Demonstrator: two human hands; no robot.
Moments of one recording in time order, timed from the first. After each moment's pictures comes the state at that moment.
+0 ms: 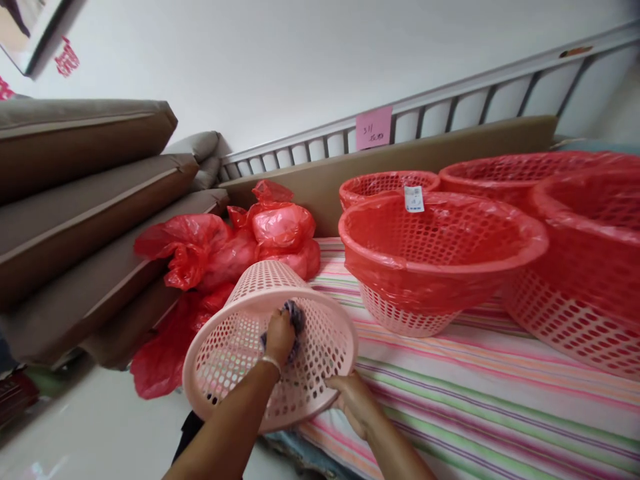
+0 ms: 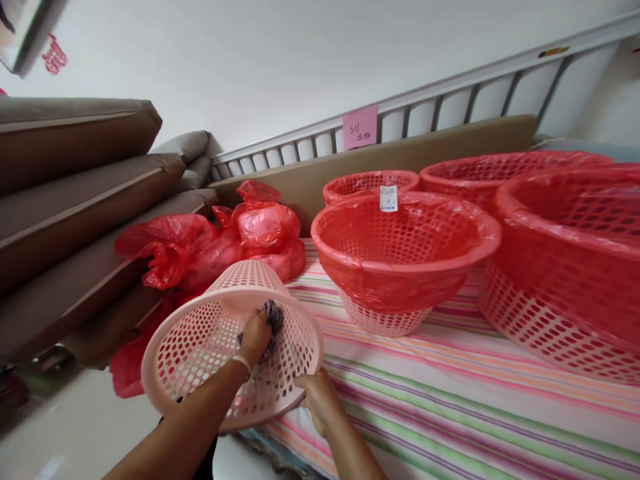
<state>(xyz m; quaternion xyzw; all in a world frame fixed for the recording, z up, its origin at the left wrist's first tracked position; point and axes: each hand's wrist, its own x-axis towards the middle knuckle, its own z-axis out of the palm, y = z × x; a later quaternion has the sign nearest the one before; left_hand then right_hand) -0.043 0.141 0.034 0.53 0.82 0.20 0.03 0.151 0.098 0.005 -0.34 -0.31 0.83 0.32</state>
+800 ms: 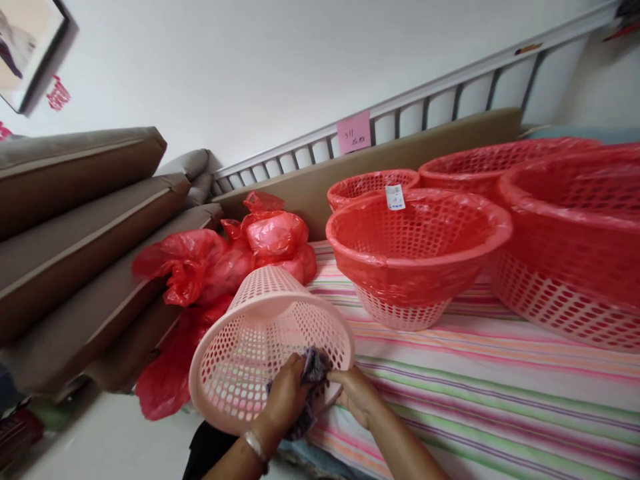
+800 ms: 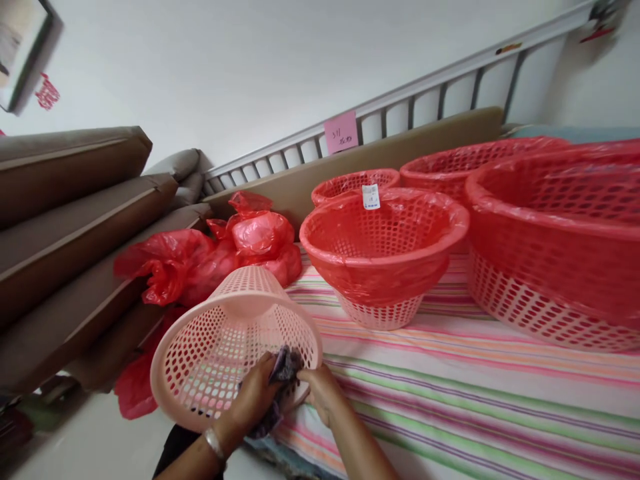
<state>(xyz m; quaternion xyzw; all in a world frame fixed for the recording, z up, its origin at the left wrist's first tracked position) 0.008 0.054 0.048 0.64 0.72 0.20 0.16 0.152 0.110 0.019 -0.34 -0.30 0.82 0.34</state>
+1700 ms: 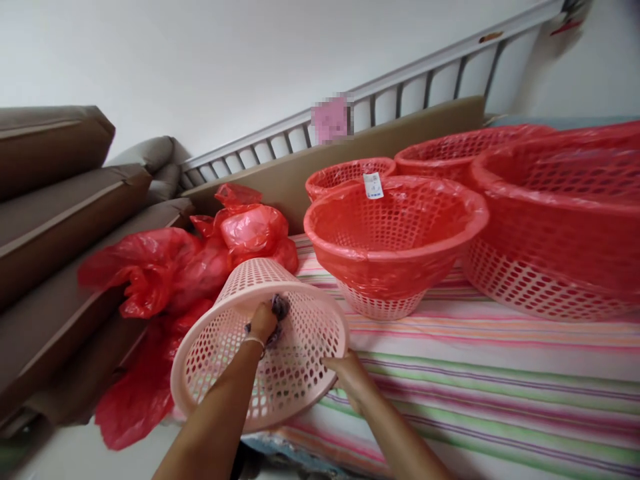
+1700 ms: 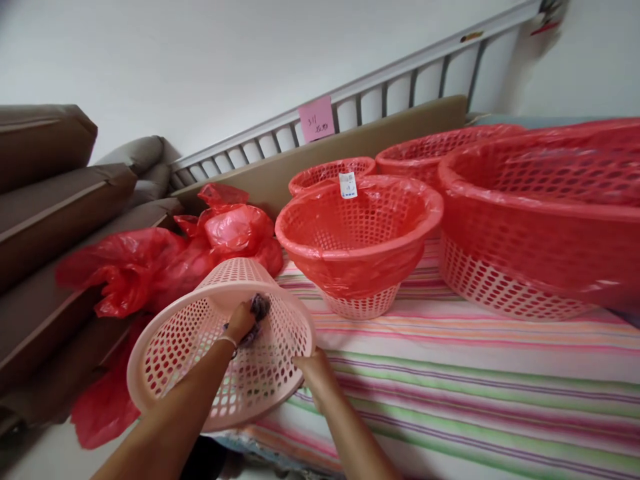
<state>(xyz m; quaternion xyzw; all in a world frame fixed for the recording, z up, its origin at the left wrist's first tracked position) -0.066 0.202 0.036 0.58 0.81 0.10 0.07 0.158 0.136 -0.007 -0.45 -0.33 0.74 0.37</state>
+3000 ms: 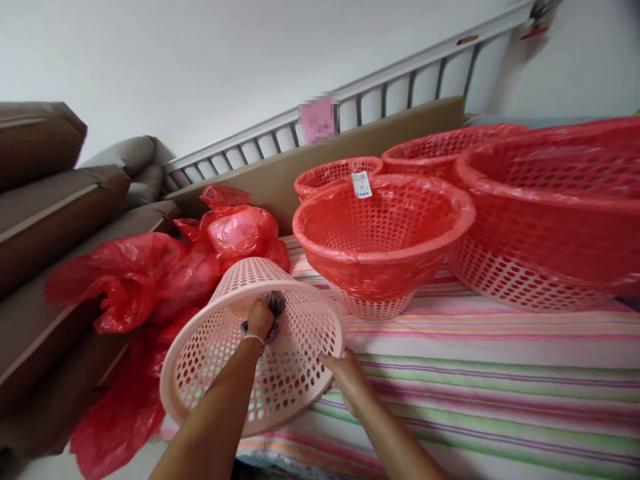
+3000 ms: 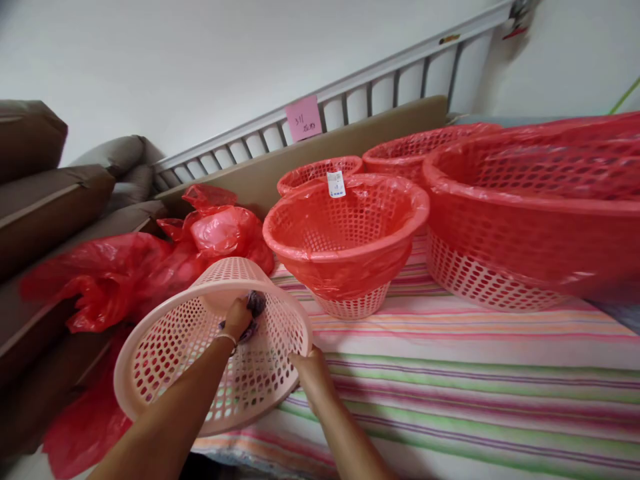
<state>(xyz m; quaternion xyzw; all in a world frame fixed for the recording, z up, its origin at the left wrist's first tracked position) -0.059 0.228 0.032 0.58 0.81 0.09 0.02 0.154 0.146 -0.017 -0.45 -0.30 0.71 0.45</state>
